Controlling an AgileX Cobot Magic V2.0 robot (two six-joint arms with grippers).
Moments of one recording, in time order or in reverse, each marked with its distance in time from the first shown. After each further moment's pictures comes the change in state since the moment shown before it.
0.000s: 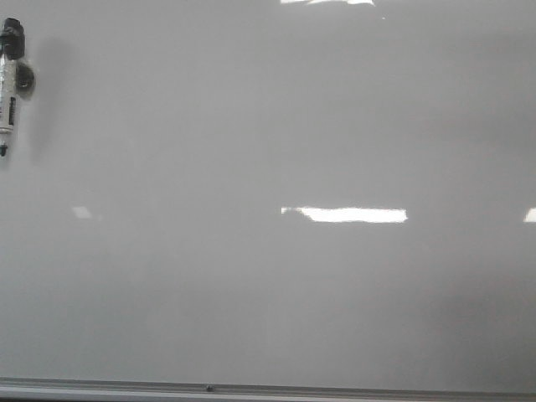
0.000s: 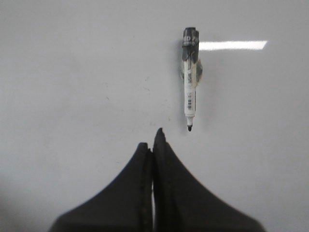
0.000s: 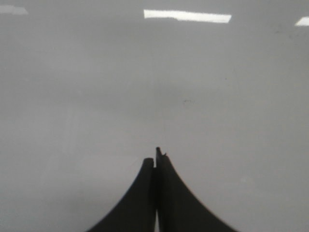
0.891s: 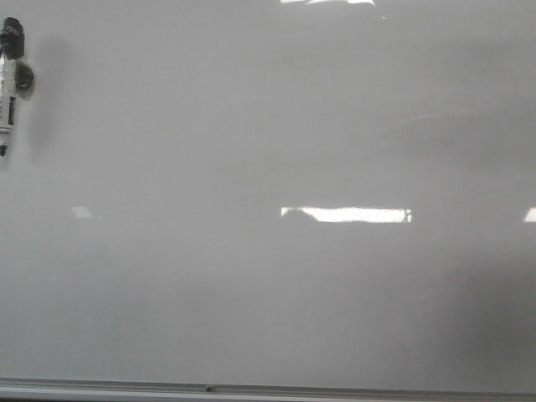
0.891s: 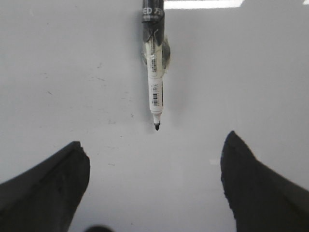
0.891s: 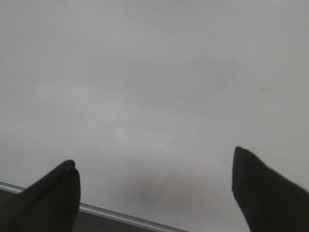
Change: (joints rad) left arm -0.083 0.339 -0.105 -0.054 -0.085 0.024; right arm 0.173 0.075 0.000 0.041 -0.006 -0.026
